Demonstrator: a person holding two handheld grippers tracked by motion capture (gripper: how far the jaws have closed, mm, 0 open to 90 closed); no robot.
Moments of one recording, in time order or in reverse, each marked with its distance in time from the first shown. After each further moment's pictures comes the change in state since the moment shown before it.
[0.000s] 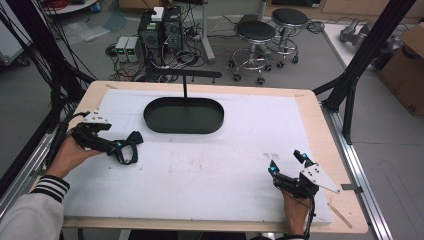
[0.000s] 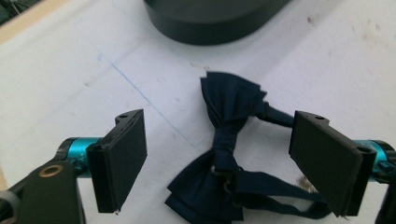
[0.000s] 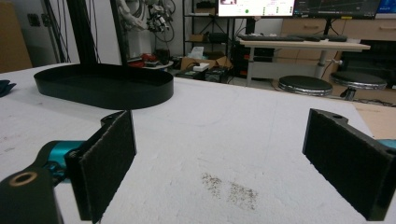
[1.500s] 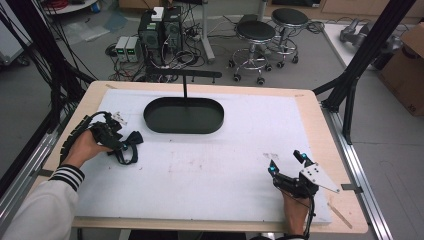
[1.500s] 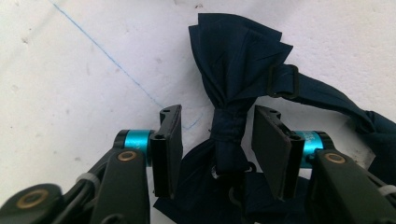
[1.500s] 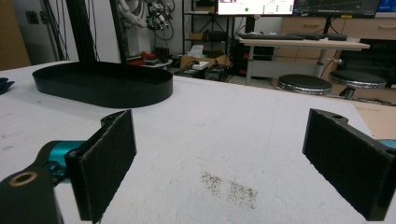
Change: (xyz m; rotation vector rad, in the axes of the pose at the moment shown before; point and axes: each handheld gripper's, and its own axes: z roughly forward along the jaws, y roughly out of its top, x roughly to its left) left arm 0.002 0.016 0.044 0.301 -0.026 0.020; right arm 0.000 0.000 0.001 0.008 -0.004 -0.005
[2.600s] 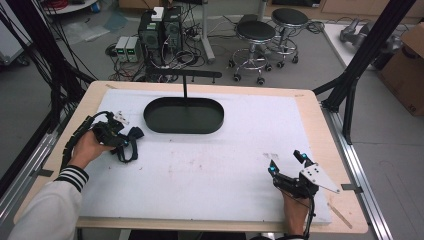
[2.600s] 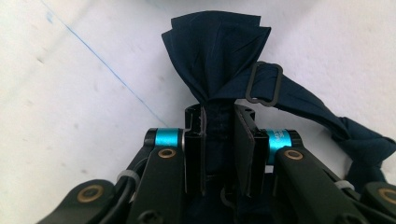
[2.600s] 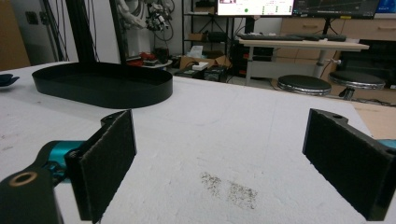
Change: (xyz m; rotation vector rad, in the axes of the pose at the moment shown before) left arm -0.007 0.005 -0.003 -0.059 0.056 -0.002; right arm 0.000 0.000 0.000 -0.004 -0.002 -0.001
